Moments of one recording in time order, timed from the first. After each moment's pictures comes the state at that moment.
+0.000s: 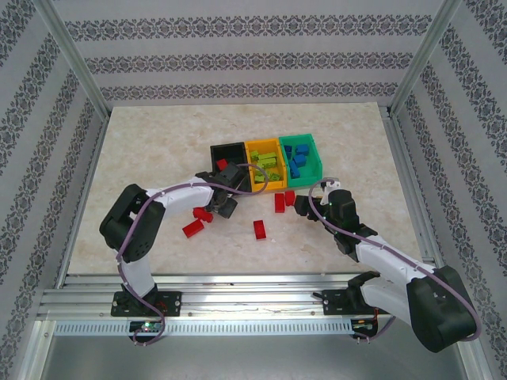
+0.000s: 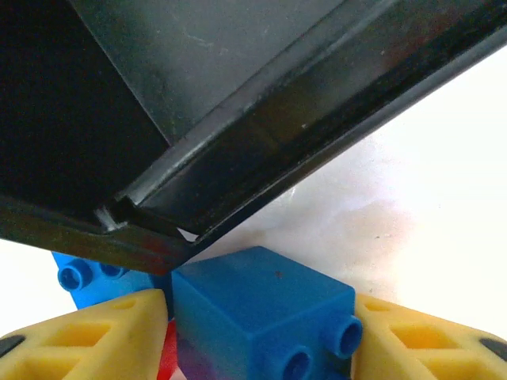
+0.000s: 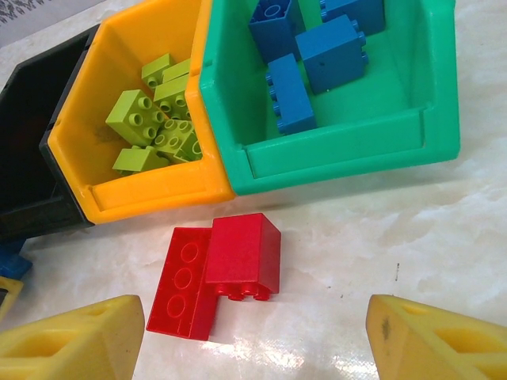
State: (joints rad) left arm -0.61 1.81 1.13 -0.63 -0.24 -0.14; right arm 0.36 1.06 0.31 0.22 -0.07 0.47
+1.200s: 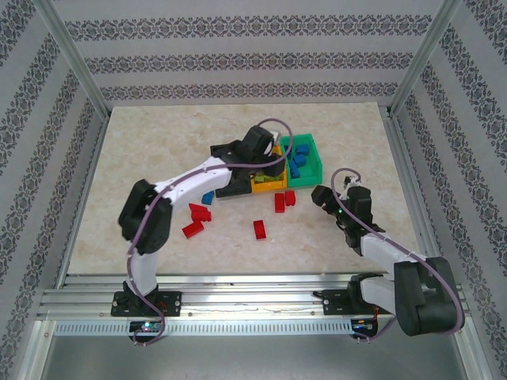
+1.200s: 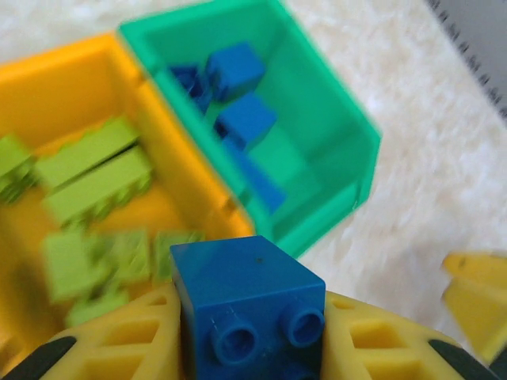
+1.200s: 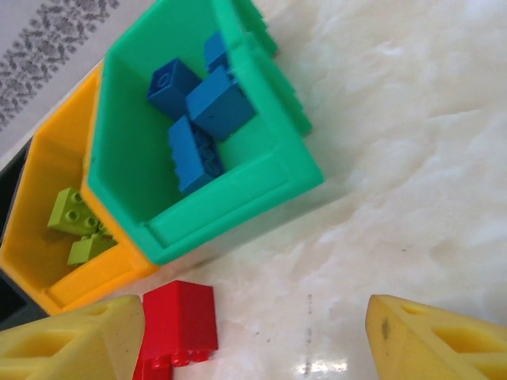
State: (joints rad) left arm -0.69 1.99 1.65 -0.37 0.08 -0.42; right arm 0.09 1.17 0.27 0.38 -0.22 0.67
